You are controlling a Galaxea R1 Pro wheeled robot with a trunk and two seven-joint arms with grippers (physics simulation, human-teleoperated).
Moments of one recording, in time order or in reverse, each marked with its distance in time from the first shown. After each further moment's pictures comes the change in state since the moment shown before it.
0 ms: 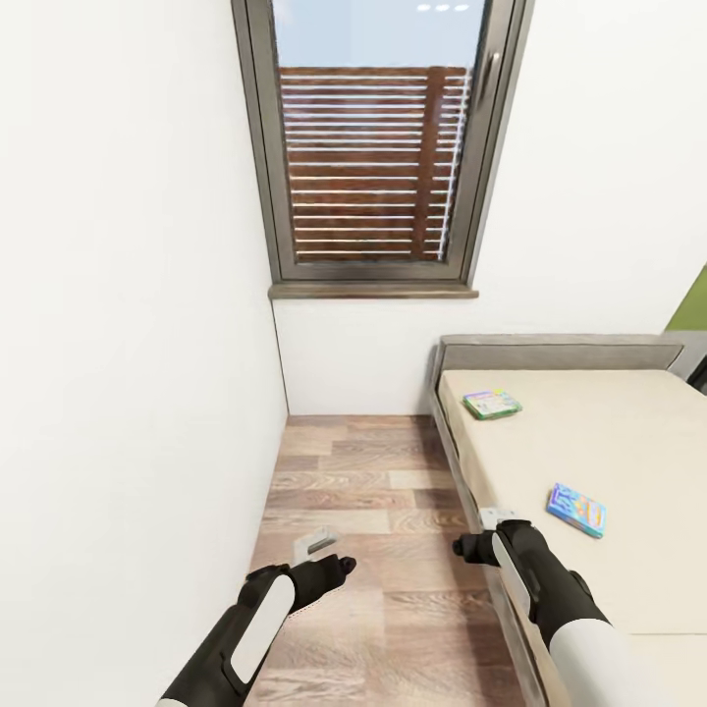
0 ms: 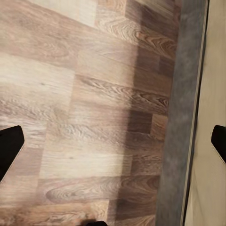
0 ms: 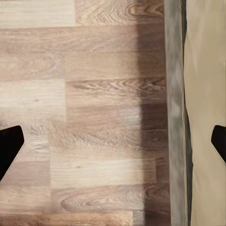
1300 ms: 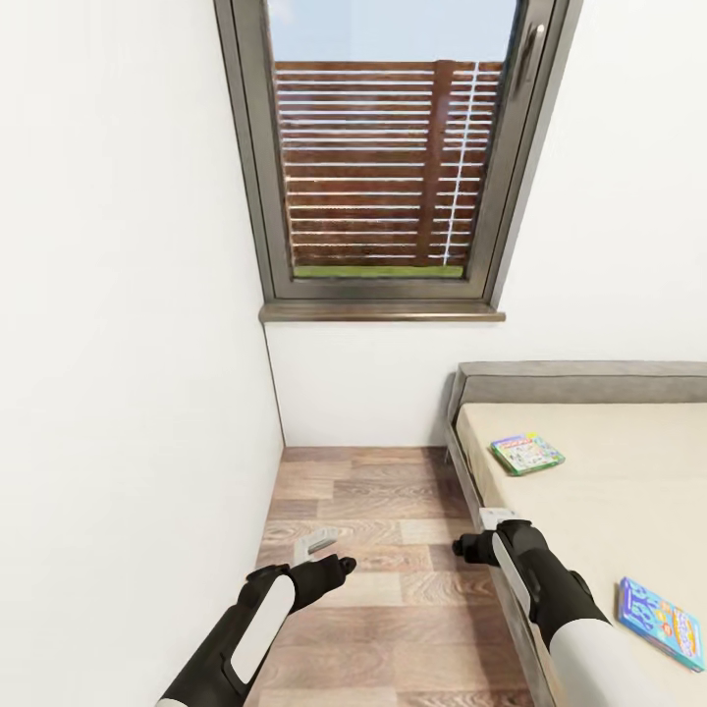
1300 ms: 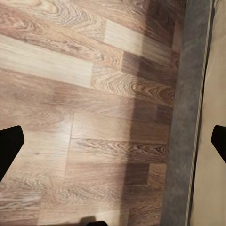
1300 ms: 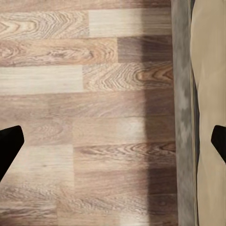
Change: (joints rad) left arm 0.000 0.000 -0.002 0.000 0.000 0.000 0.001; right arm 0.000 0.000 -0.002 0.000 0.000 0.000 -0.001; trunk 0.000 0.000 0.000
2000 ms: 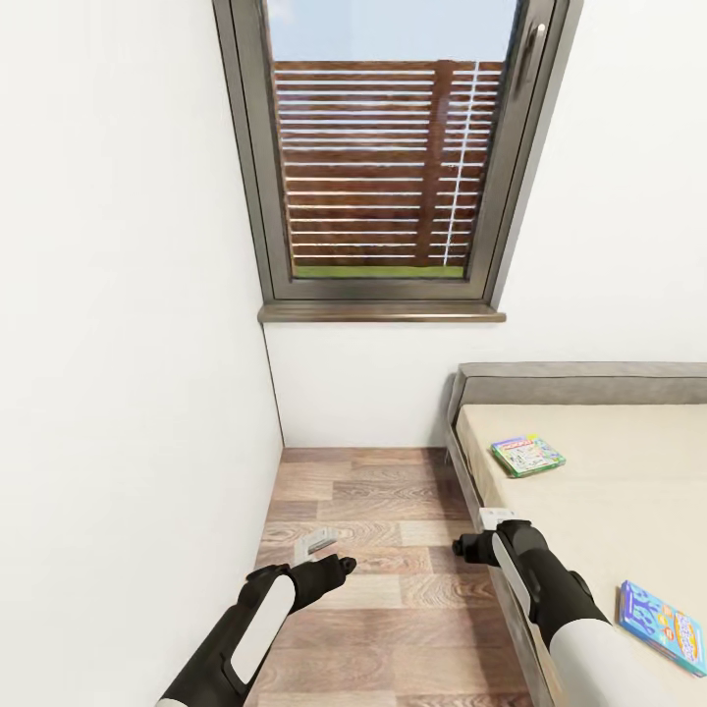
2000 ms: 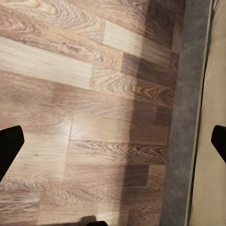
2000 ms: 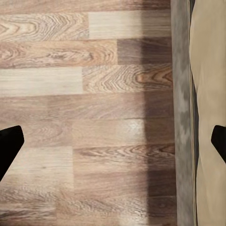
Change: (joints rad) left arm 0.000 0.000 0.000 0.000 0.000 0.000 0.000; right arm 0.000 0.000 0.001 0.000 0.000 -0.001 0.001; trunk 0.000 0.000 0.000
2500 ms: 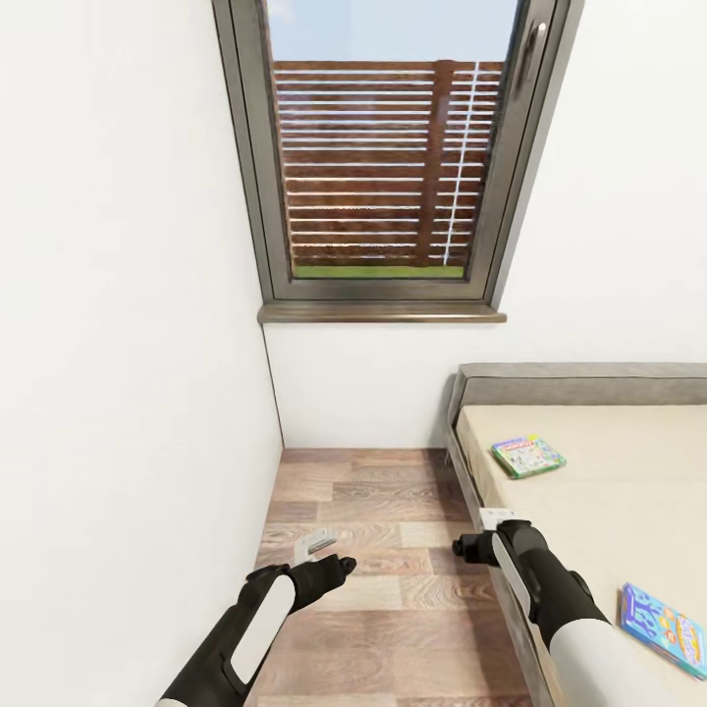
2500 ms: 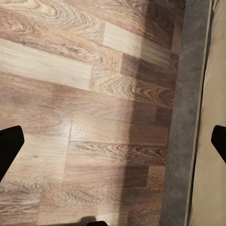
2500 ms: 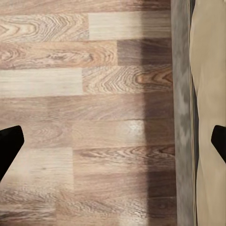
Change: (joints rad) left arm 0.000 0.000 0.000 0.000 0.000 0.000 -0.001; right arm 0.000 0.000 0.000 0.000 0.000 0.001 0.000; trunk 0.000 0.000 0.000
